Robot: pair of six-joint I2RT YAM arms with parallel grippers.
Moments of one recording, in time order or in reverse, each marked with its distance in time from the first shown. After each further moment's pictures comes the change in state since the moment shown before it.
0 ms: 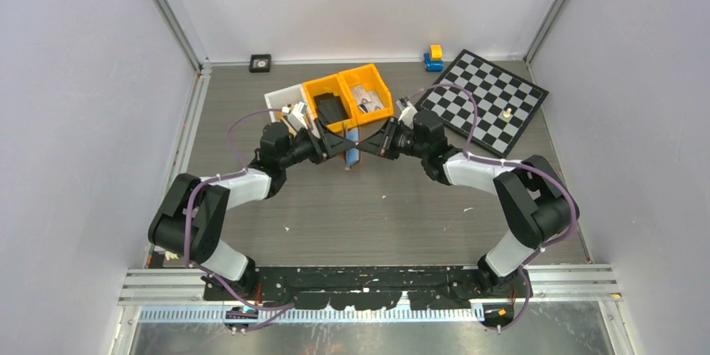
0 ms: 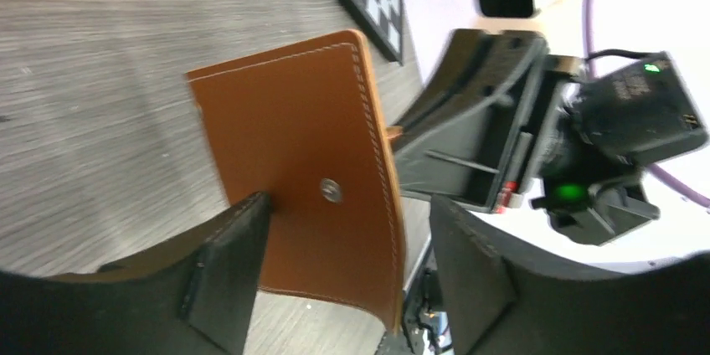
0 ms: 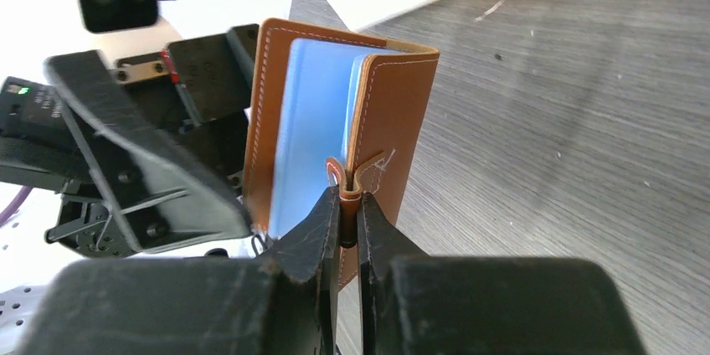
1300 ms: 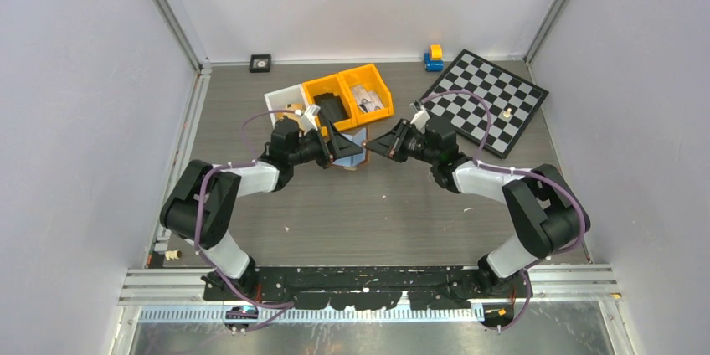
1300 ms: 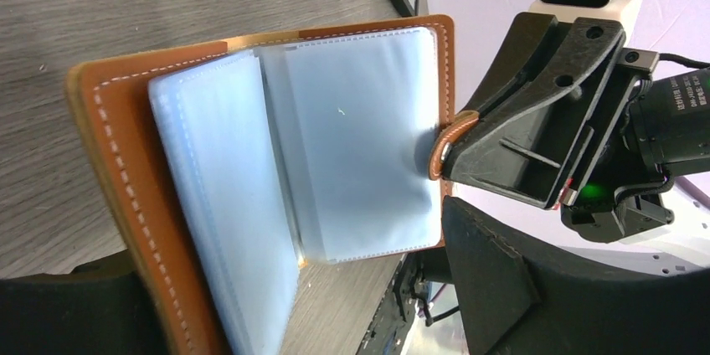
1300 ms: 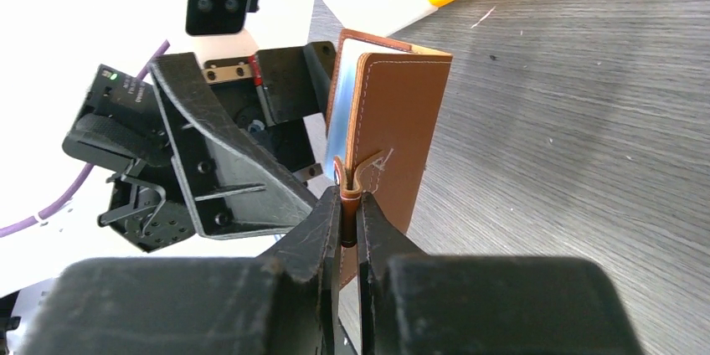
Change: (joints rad) left arm -0.026 0.100 0.073 -0.070 0.076 0.000; right arm -0.047 -0.072 -0.115 0.093 0.011 0.093
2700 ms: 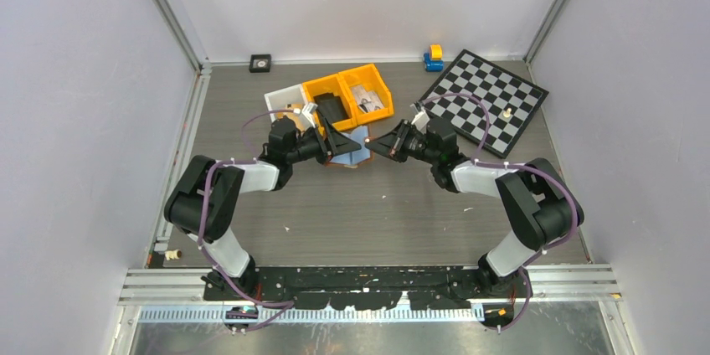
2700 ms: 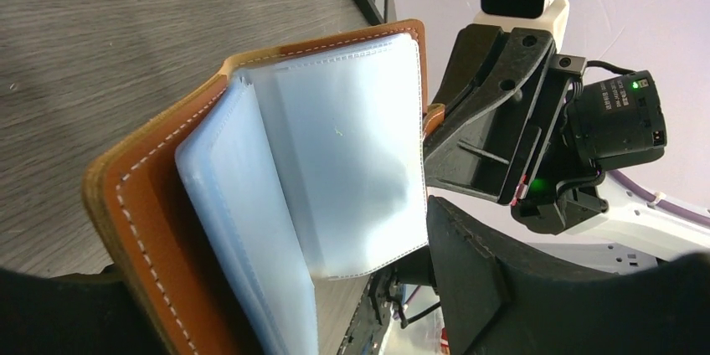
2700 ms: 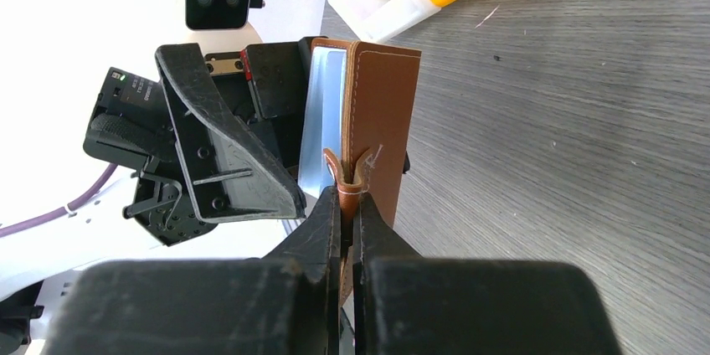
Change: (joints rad) left arm 0.022 0.055 -0.003 0.136 0.058 -0.102; right arm -0.019 0.058 -0.014 0.101 -0.048 0.057
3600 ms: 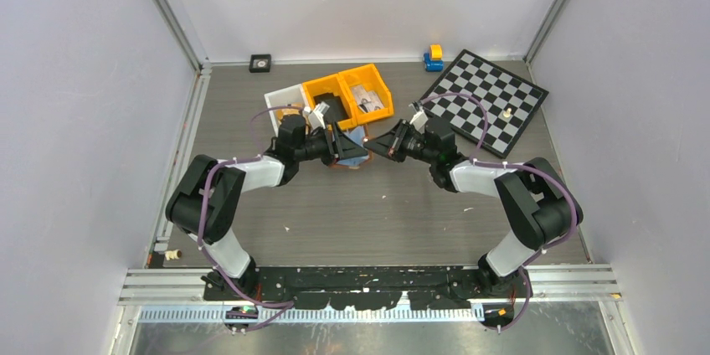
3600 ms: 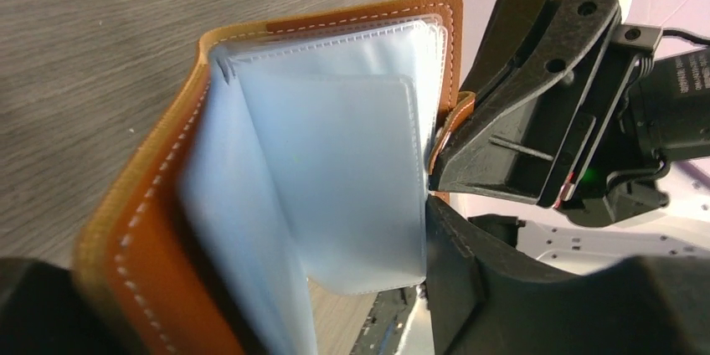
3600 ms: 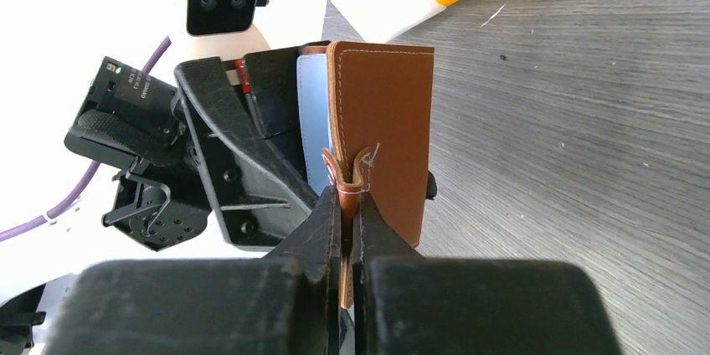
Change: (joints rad) left arm -0.053 0.001 0.075 -0.200 -0.009 0.127; right arm 0.014 0.008 0.011 0.005 0.002 0.016
